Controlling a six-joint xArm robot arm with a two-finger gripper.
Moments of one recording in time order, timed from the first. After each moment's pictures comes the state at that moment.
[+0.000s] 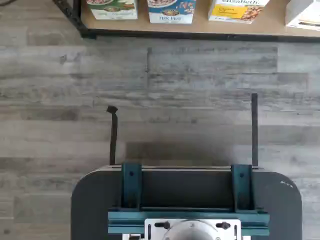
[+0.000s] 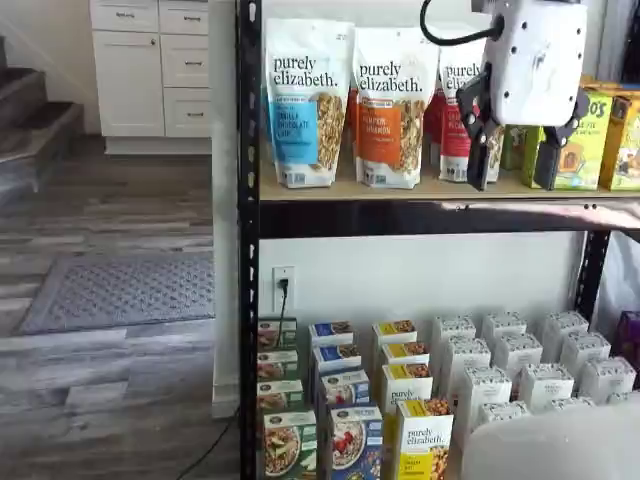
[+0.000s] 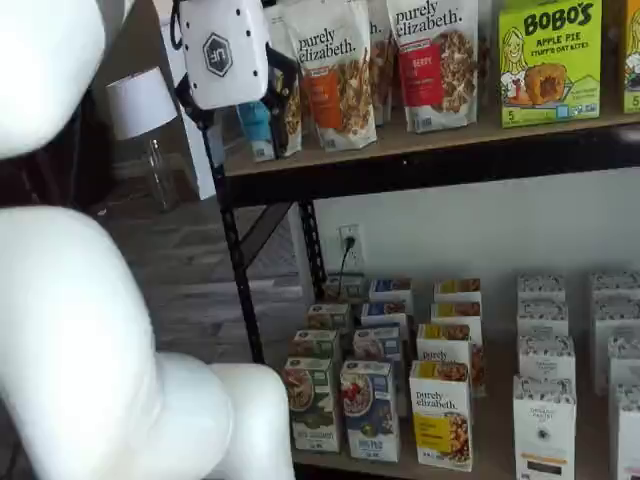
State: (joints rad) arm 0.01 -0.84 -1.15 0.04 2.00 0.03
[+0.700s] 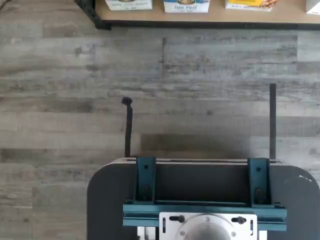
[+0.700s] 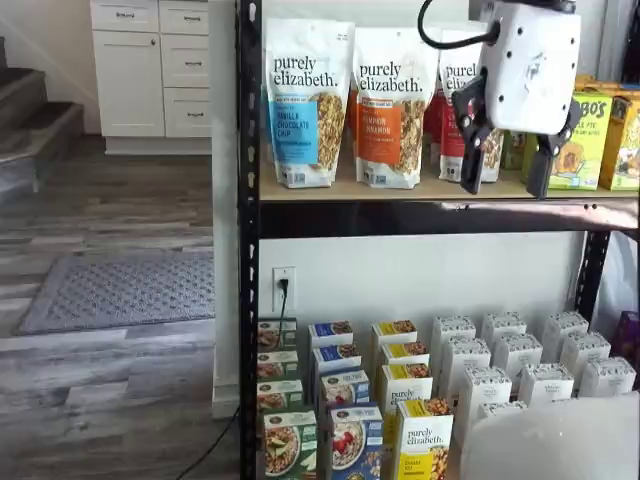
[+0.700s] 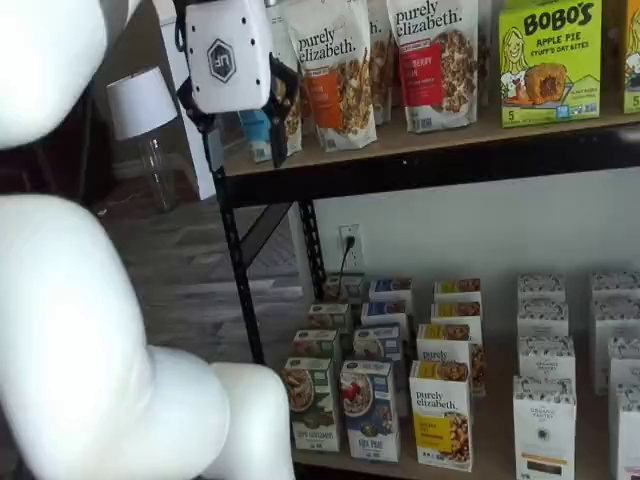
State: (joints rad) arm -0.04 -0.82 -1.14 0.10 2.00 0.00
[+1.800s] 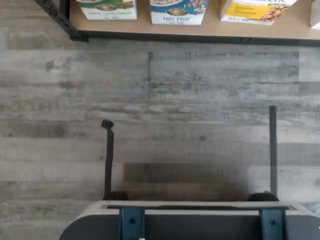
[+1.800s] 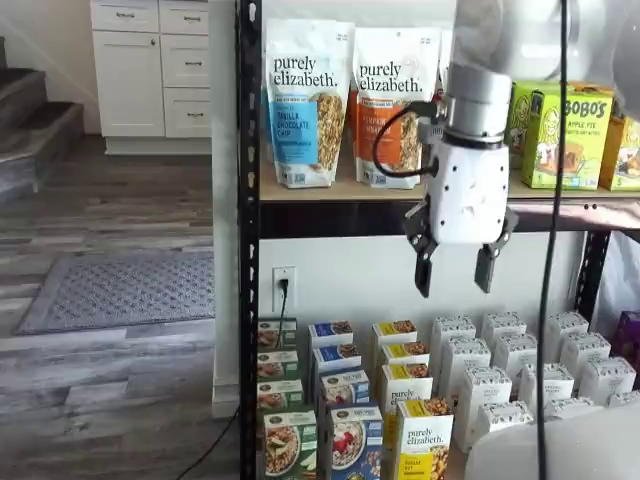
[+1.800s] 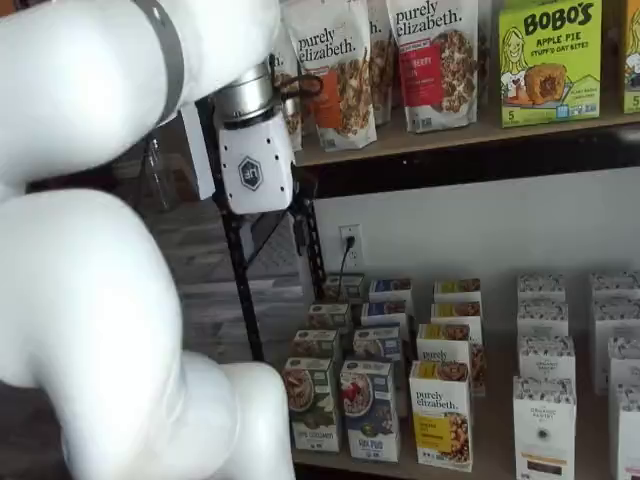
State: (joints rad) arm 0.12 -0.83 -0.73 0.02 1.57 0.13
